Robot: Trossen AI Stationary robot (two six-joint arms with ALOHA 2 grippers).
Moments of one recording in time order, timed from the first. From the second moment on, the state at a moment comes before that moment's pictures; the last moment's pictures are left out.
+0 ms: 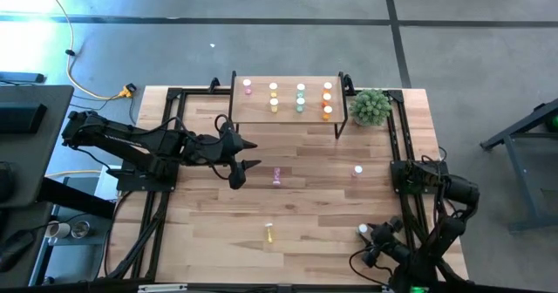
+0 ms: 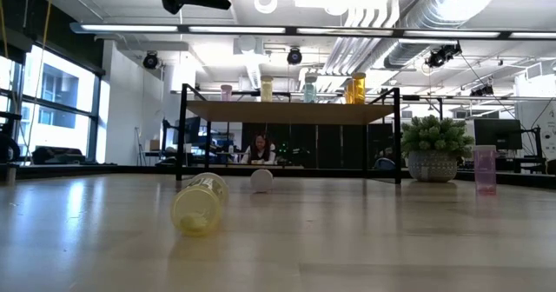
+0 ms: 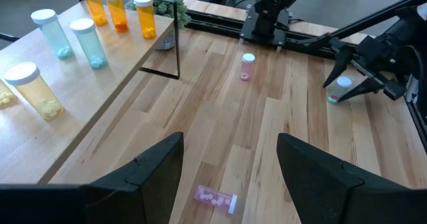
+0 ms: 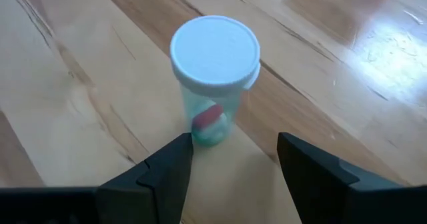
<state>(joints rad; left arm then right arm) -0.07 1.16 0.98 -0.35 -0.39 -0.29 1.26 2.02 1.07 -1.05 0.69 2.15</state>
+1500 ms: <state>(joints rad) -0.07 1.16 0.98 -0.35 -0.40 -0.23 1.17 2.02 1.10 -1.05 0.70 2.09</state>
